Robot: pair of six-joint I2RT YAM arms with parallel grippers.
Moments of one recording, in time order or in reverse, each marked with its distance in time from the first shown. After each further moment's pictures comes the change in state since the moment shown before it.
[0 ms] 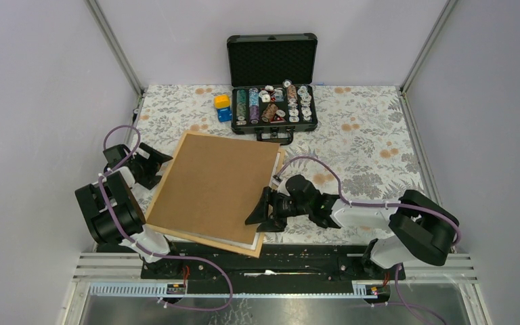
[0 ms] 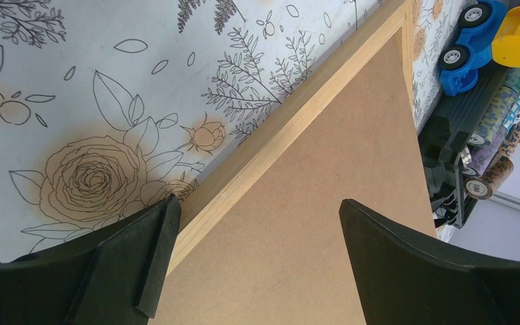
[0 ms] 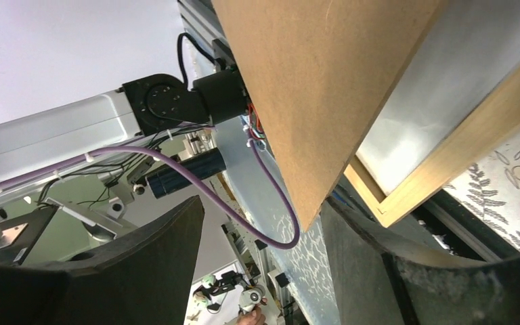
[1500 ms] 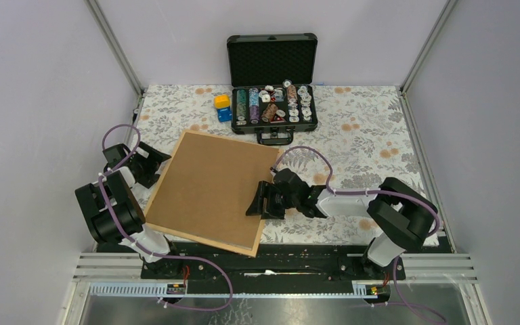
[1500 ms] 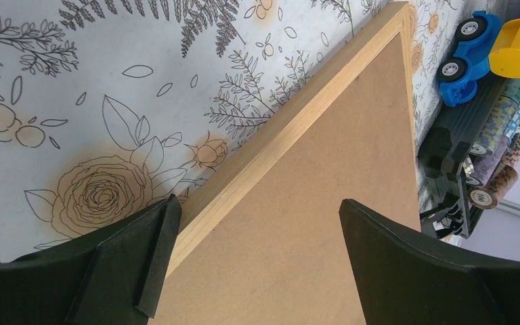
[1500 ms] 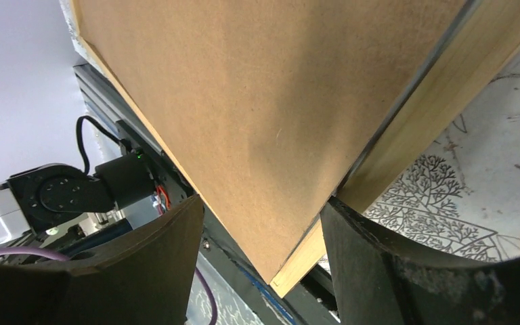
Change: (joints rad) left arm 0.000 0.006 -0.001 0.039 -0.020 0.005; right arm -0.023 0.168 0.146 -0.175 0.218 -0.255
